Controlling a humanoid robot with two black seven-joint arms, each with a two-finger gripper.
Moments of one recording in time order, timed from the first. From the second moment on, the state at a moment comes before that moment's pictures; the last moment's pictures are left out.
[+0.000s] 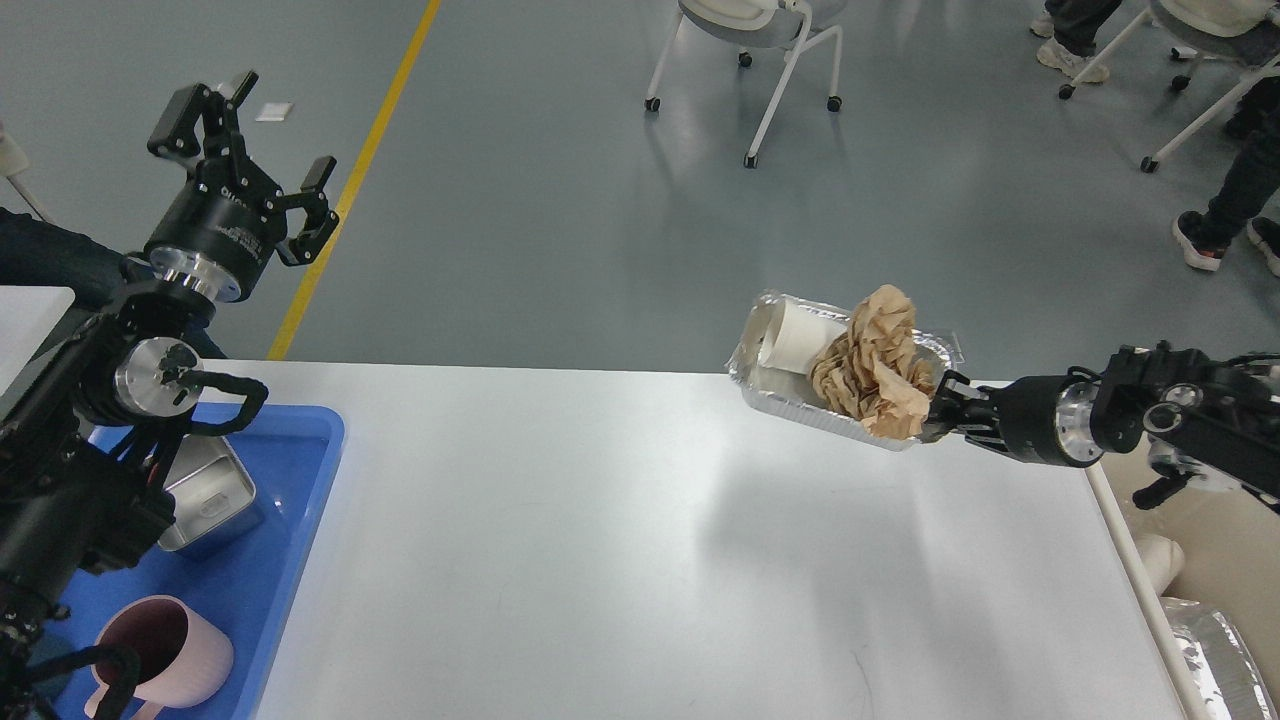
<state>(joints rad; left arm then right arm) -0.60 0.27 -1.30 -0.92 0.41 -0.24 -0.13 0.85 -0.77 0.28 1.14 -0.69 0.36 -0.11</state>
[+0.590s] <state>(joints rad) -0.43 0.18 -1.45 -0.85 0.23 -0.33 -0.14 0.68 -1.03 0.30 0.95 -0.40 0.36 -0.07</state>
